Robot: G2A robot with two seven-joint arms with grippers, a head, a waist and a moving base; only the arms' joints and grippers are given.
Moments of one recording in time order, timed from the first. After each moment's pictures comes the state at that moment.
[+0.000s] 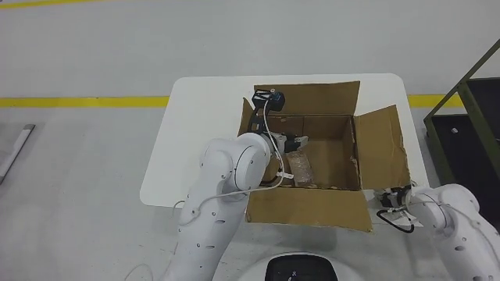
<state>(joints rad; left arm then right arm) 0.83 -1.55 -1.07 -1.75 1.20 0.17 -1.33 -1.41 -1.19 1.54 -1.65 -1.19 -0.16 1.16</state>
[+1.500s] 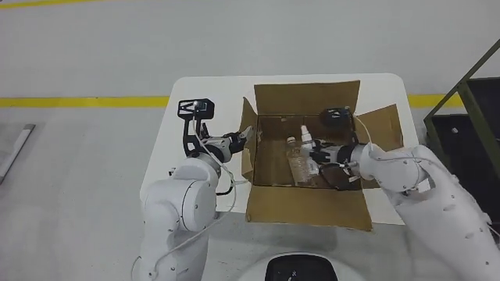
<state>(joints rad) 1.11 -1.50 -1.32 -2.13 1.40 0.19 -1.20 -1.04 -1.18 1.17 -1.71 -0.54 0.15 0.94</state>
